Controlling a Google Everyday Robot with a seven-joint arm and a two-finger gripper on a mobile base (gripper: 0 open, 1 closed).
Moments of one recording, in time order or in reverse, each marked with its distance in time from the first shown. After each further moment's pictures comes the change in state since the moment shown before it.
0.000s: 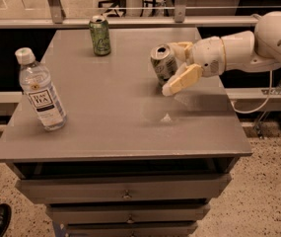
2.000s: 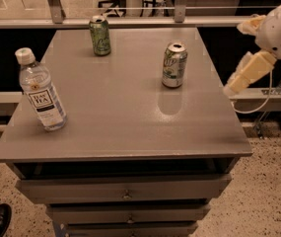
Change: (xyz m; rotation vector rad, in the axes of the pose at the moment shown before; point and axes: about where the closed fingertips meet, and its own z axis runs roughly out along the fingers) arm -0.001 0.029 -0.165 0.413 0.668 -0.087
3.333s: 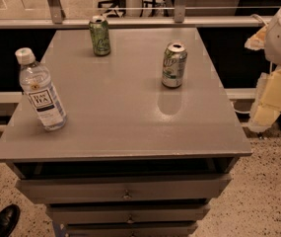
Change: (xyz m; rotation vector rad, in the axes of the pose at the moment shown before) arm -0.002 0.095 -0.060 -0.123 0.379 -0.084
